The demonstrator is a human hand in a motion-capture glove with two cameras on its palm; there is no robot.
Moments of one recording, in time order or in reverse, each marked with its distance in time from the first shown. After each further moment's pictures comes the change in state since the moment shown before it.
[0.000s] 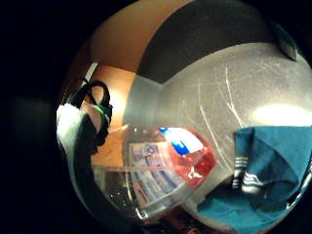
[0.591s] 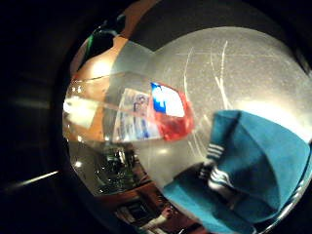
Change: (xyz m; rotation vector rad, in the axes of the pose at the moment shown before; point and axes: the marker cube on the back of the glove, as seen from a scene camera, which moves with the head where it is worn) arm 0.021 0.024 0.025 -0.348 0.120 -0.049
